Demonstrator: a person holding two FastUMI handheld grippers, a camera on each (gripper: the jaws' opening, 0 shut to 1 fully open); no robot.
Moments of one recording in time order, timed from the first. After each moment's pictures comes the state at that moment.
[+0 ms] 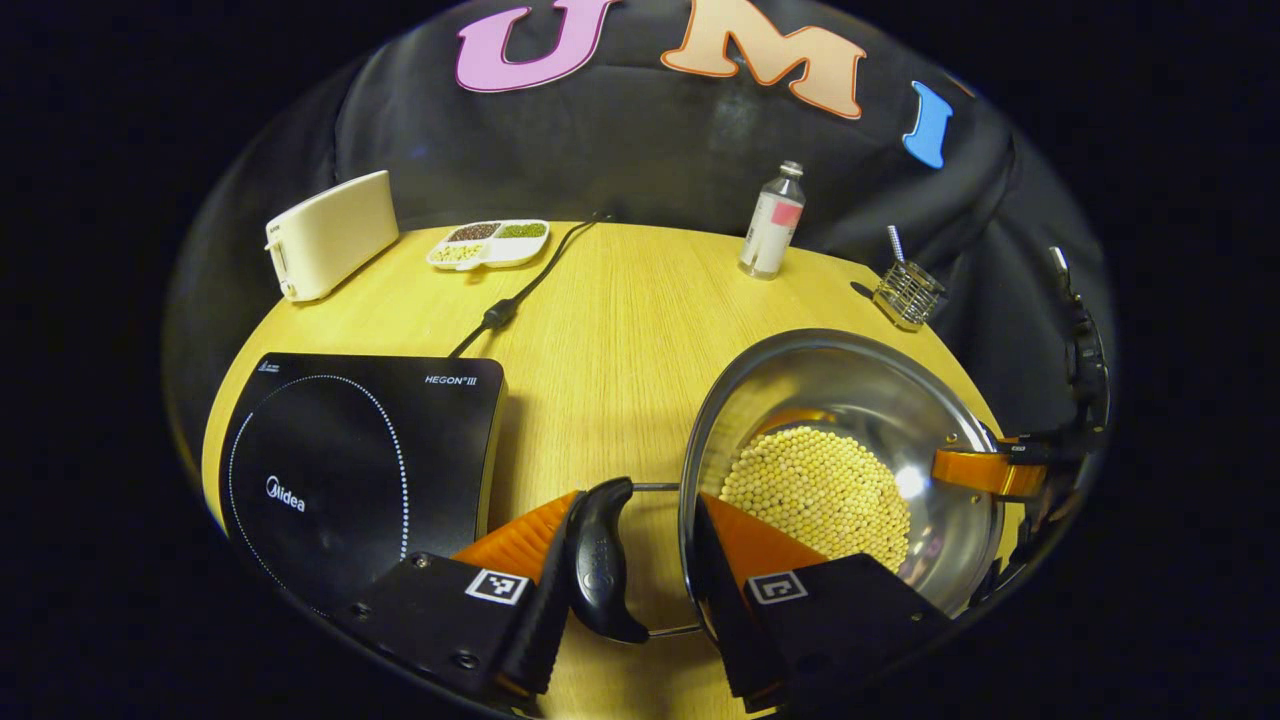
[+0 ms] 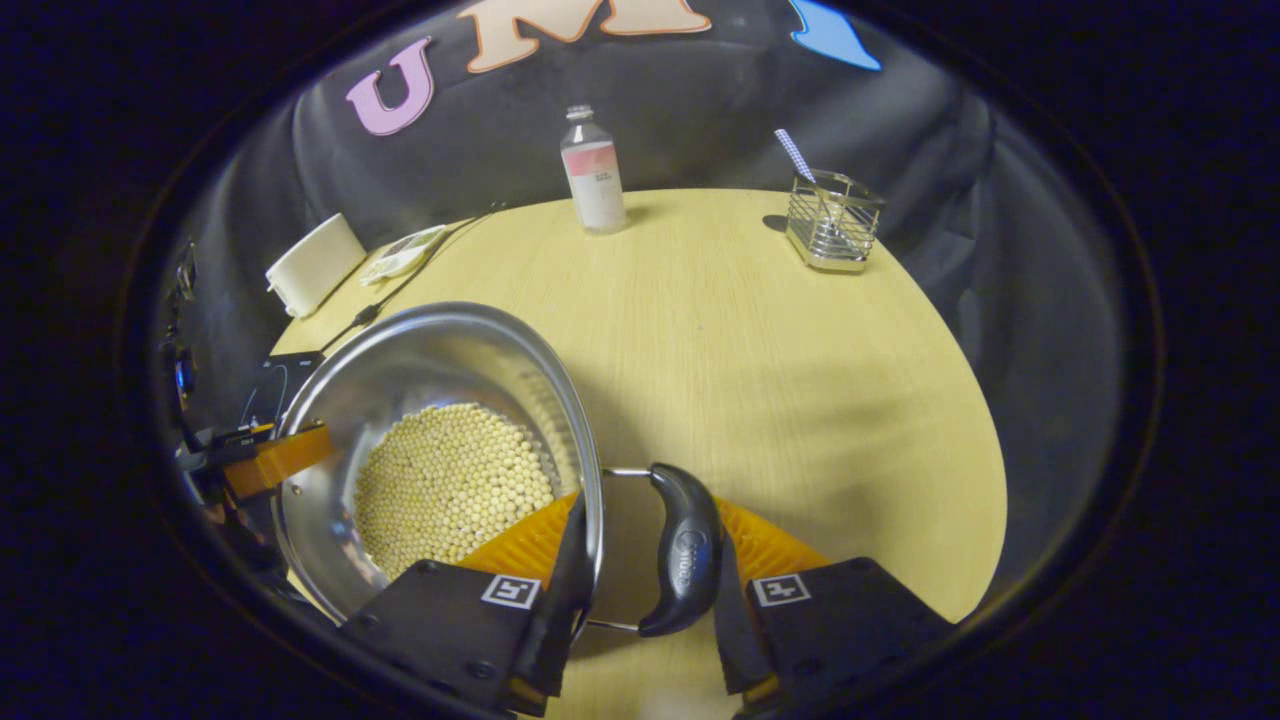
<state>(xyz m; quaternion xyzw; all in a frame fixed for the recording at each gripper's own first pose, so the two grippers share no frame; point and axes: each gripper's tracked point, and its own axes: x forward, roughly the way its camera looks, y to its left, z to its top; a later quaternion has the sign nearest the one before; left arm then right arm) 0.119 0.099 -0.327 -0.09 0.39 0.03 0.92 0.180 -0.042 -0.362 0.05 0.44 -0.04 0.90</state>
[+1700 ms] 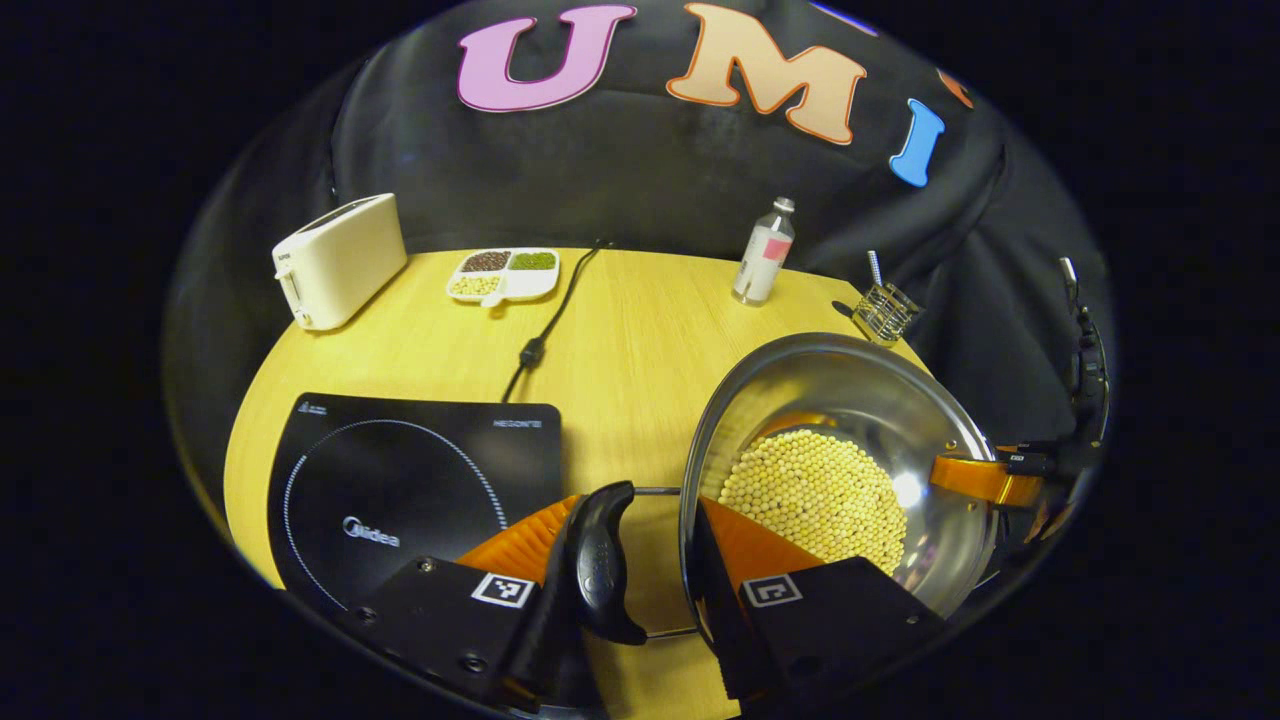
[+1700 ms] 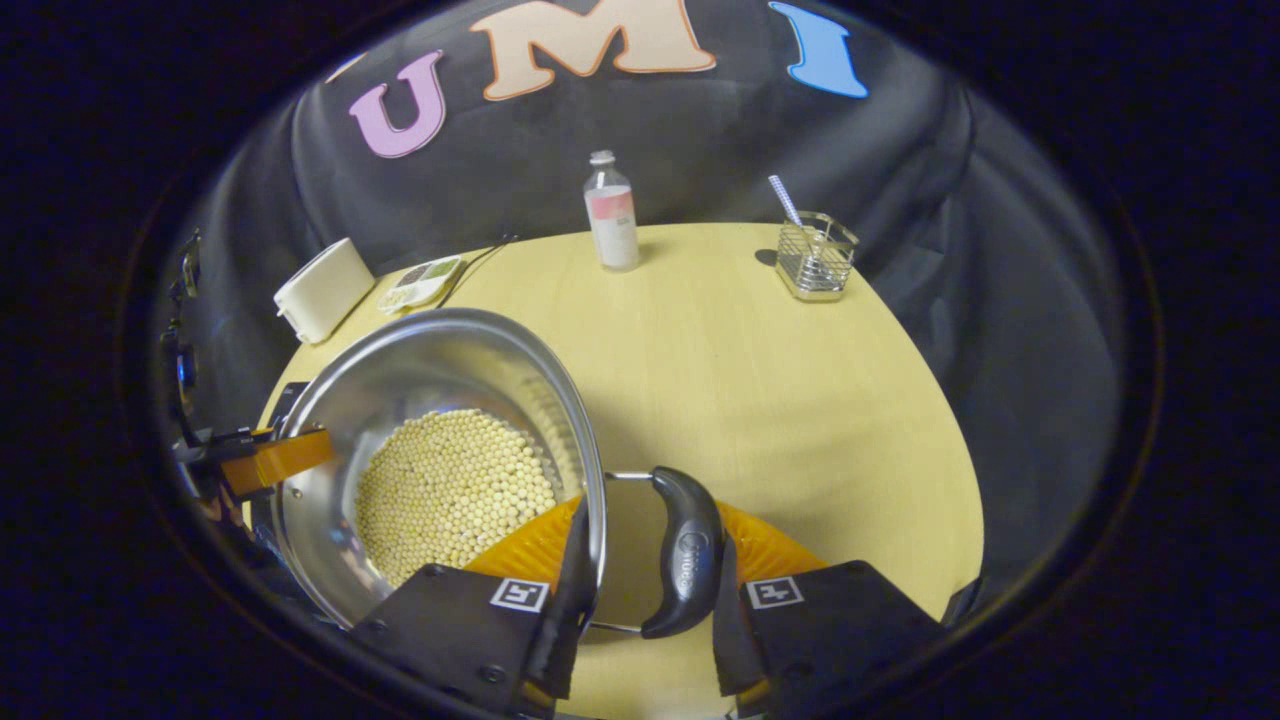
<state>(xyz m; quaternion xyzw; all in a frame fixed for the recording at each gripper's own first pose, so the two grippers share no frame) 0.100 0.145 -0.266 -0.08 0.38 0.01 0.92 0.159 0.016 -0.299 0.05 0.41 -0.07 0.91</state>
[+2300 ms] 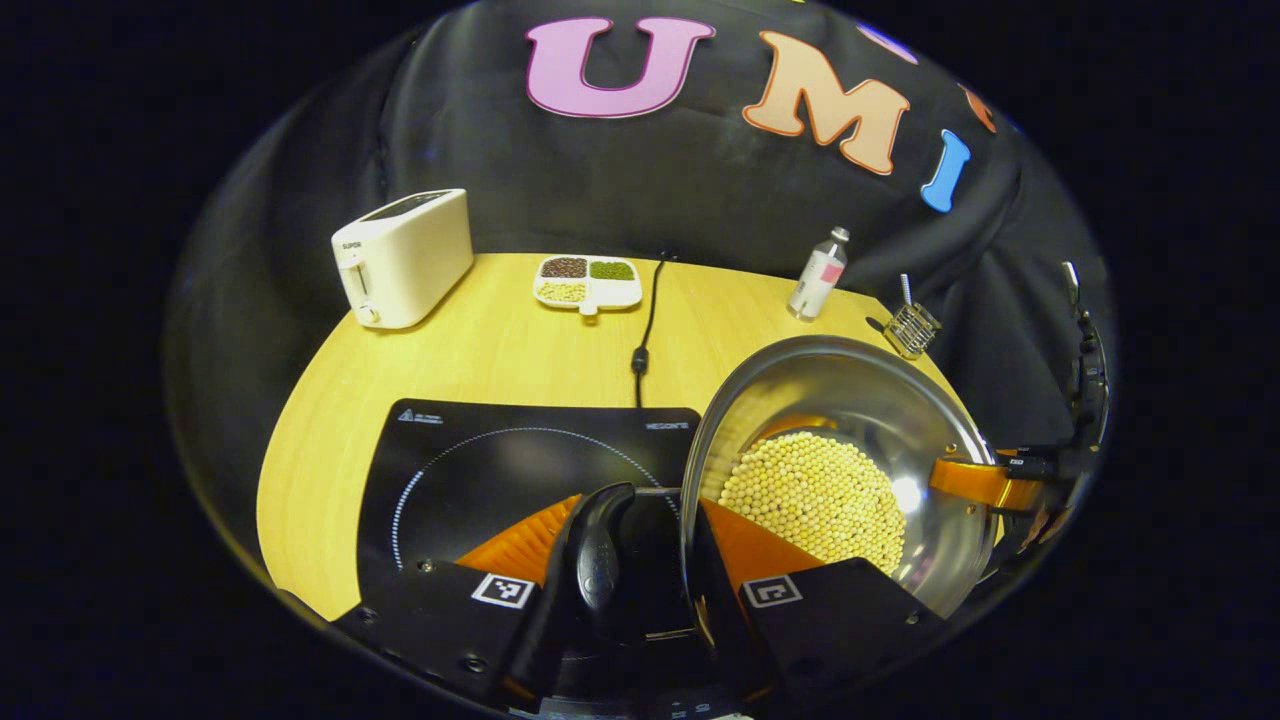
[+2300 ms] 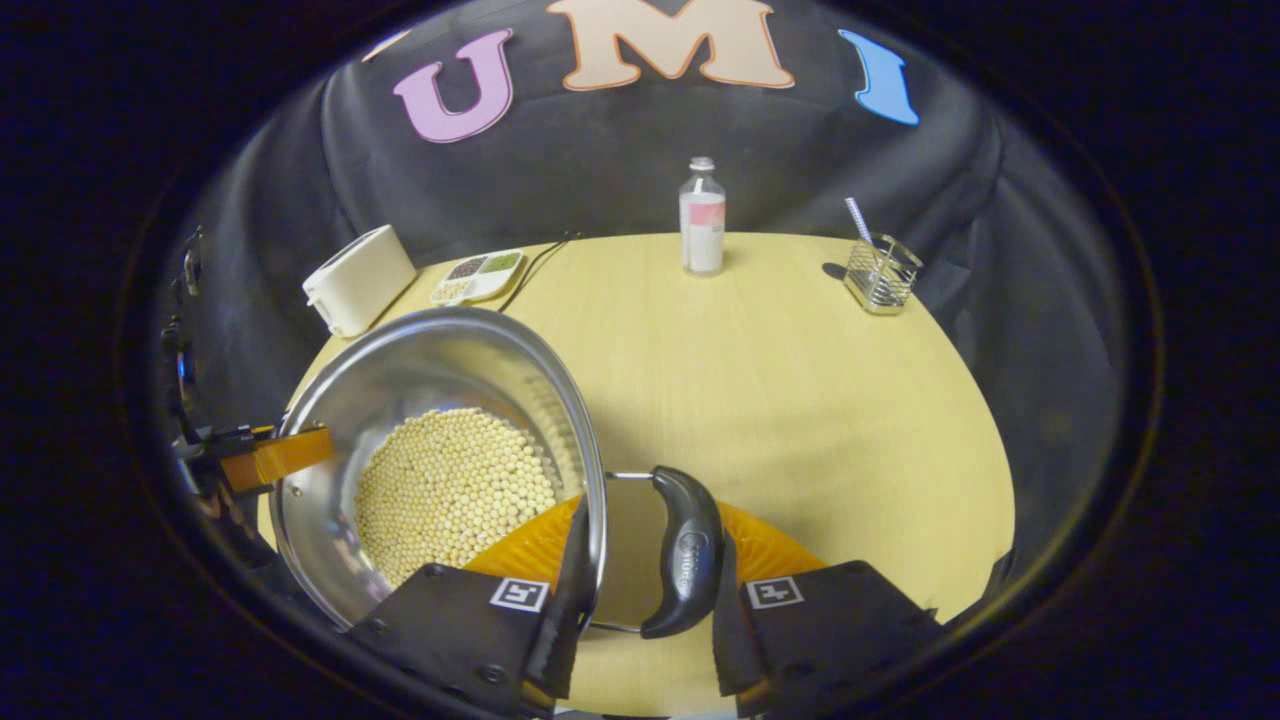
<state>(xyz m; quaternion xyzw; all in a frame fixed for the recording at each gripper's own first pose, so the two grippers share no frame) 0.068 0.250 -0.253 -0.10 0.38 0.02 0.92 0.174 0.132 -0.289 0.05 0.41 -0.06 0.91</state>
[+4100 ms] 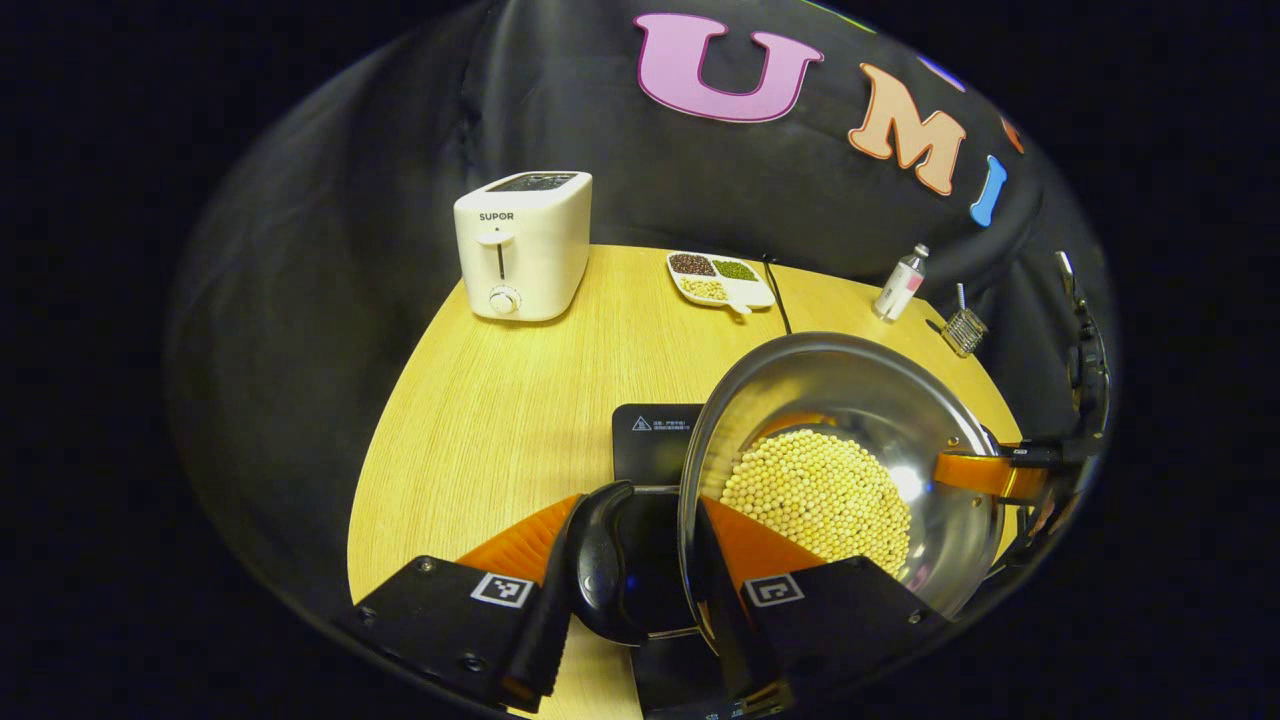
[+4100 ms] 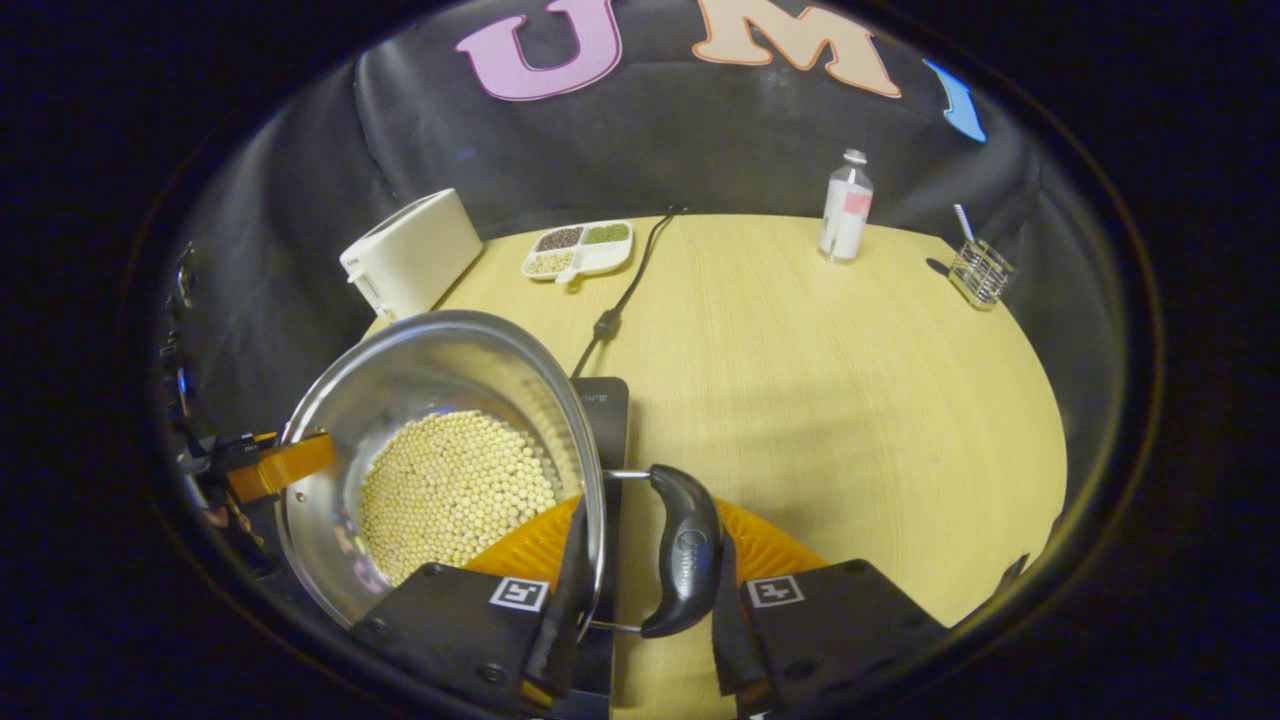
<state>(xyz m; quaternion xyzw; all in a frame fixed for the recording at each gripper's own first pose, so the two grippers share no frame) 0.031 0.417 -0.263 -0.09 0.39 0.05 0.91 0.218 0.311 -0.316 0.06 0.43 -0.04 0.90</state>
